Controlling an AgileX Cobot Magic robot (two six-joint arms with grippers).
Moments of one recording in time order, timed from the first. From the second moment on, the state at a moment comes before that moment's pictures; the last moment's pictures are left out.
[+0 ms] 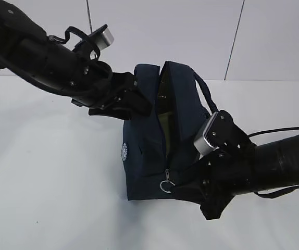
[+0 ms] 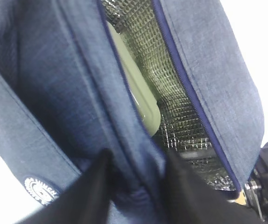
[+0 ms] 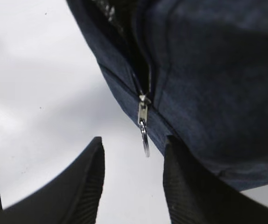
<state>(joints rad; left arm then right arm) -0.48 1.82 -1.24 -1.00 0.69 0.61 0.33 1.73 -0.66 1.75 0.65 -2.25</state>
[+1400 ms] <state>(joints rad) -0.48 1.82 -1.24 -1.01 0.71 0.61 0.33 1.80 -0.71 1.74 0.69 -2.24</state>
